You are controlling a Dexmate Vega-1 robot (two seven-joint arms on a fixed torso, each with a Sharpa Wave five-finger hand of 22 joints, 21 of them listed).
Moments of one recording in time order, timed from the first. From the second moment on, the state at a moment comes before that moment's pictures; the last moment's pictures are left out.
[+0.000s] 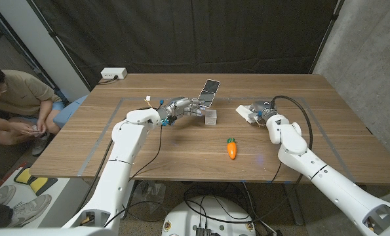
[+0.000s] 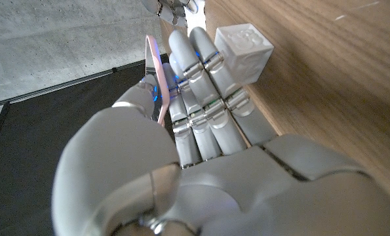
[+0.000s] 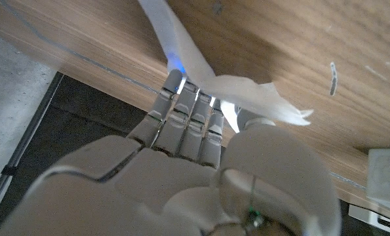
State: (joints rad) left arm 0.93 0.12 0.05 -1.78 -0.02 0.54 -0.53; left_hand 0.99 0.05 0.53 -0.12 0.28 1.07 0.00 0.47 0.40 1.21 -0.10 0.32 0.48 1.38 -0.22 0.32 0.42 1.24 -0.19 0.38 0.20; right arm -0.93 -0.58 -0.50 -1.73 -1.01 -0.45 0.25; right_hand 0.87 0.17 0.41 -0.14 0.20 0.72 -0.08 0.30 0.18 0.87 -0.07 0.39 0.21 0.93 -0.12 0.46 0.31 0.39 -0.04 0.96 0.24
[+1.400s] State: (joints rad) left arm 0.79 0.27 0.18 -1.73 0.12 0.63 -0.68; left_hand 0.98 0.04 0.56 -0.09 0.29 1.06 0.00 0.51 0.40 1.21 -0.10 0.32 0.49 1.38 -0.22 0.31 0.43 1.22 -0.18 0.41 0.20; right arm -1.01 -0.44 -0.40 -1.59 -0.92 -0.19 -0.62; right_hand 0.99 0.17 0.40 -0.14 0.19 0.97 -0.07 0.35 0.21 1.18 -0.09 0.52 0.35 1.11 -0.21 0.68 0.56 0.42 -0.04 1.19 0.25
